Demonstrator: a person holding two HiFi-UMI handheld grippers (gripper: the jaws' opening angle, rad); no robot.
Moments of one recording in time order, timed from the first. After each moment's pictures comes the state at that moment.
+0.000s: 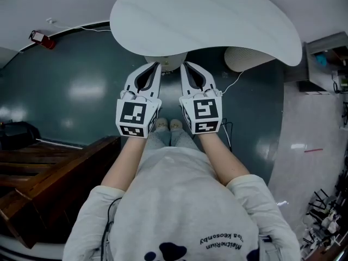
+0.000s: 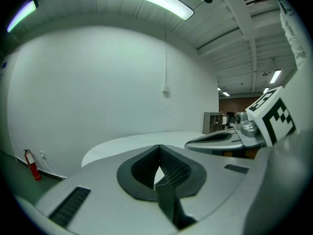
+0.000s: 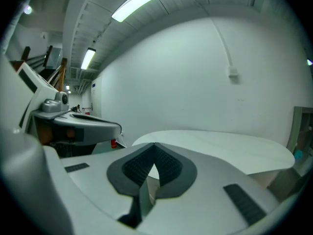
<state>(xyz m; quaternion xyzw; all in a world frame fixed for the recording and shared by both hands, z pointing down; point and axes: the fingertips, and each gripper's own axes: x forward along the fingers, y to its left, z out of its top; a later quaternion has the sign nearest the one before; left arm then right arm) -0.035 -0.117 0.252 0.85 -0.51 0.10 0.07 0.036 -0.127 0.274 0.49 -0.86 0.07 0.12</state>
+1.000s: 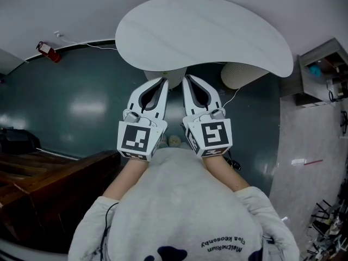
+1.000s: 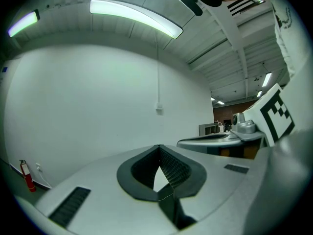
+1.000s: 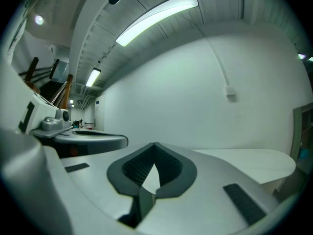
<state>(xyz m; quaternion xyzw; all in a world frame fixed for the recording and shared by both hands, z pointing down) -0.003 -0.066 0.159 0.86 -0.50 0.04 0.01 0.051 -0.079 0.166 0.49 -0.87 0.03 0.03</state>
